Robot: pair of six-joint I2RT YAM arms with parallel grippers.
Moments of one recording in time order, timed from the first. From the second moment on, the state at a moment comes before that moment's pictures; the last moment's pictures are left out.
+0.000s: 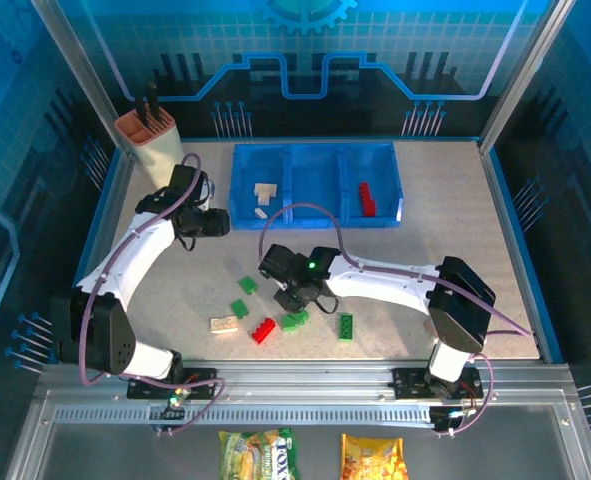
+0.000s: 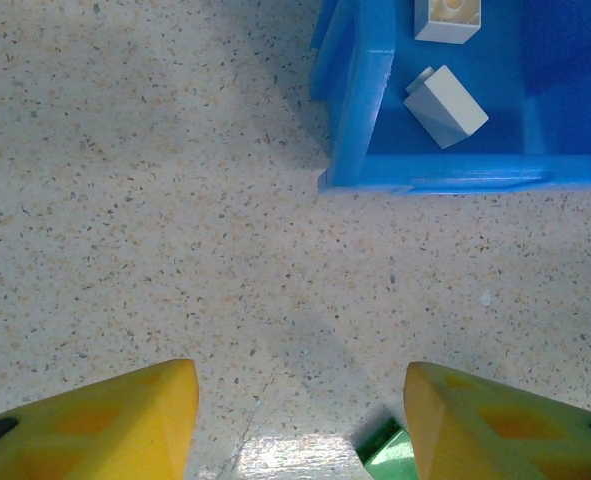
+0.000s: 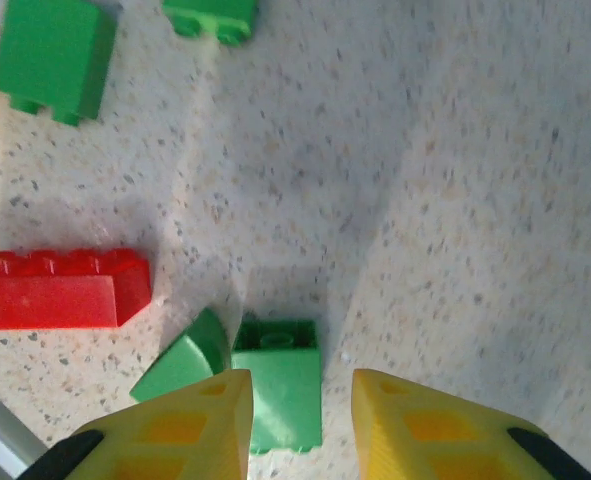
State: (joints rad) left arm -0.15 1.43 1.15 -0.79 0.03 -0.25; right arm 1.08 1.72 1.28 -0.82 0.12 0.26
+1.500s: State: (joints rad) left arm -0.15 1.44 1.15 -0.79 0.05 -0.25; right arm 1.09 1.85 1.28 -0.93 0.08 0.38
